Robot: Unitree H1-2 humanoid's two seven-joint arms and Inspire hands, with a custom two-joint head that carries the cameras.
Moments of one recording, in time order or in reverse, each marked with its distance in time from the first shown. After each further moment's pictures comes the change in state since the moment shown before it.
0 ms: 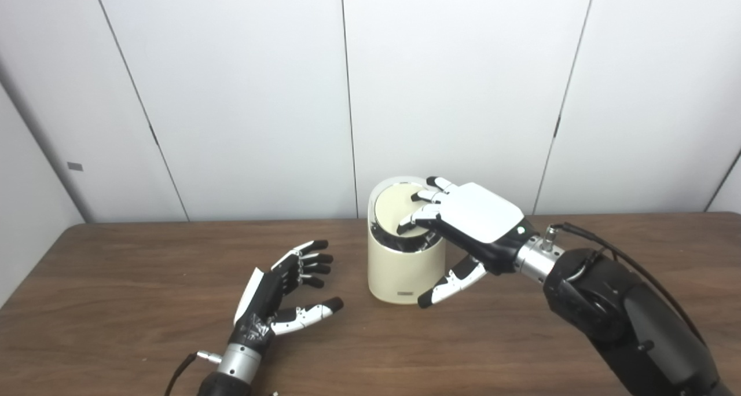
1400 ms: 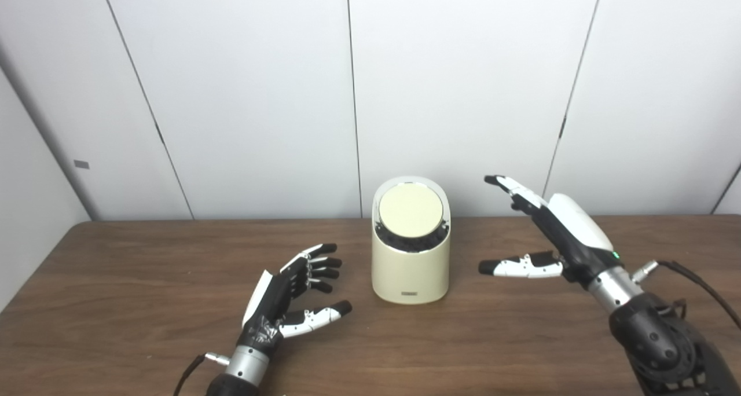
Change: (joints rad) left arm 0.016 -0.006 0.000 -0.030 0.004 0.034 -0.003; right arm 0.256 0.067 -0.353 0.136 0.407 0.060 -0.183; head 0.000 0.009
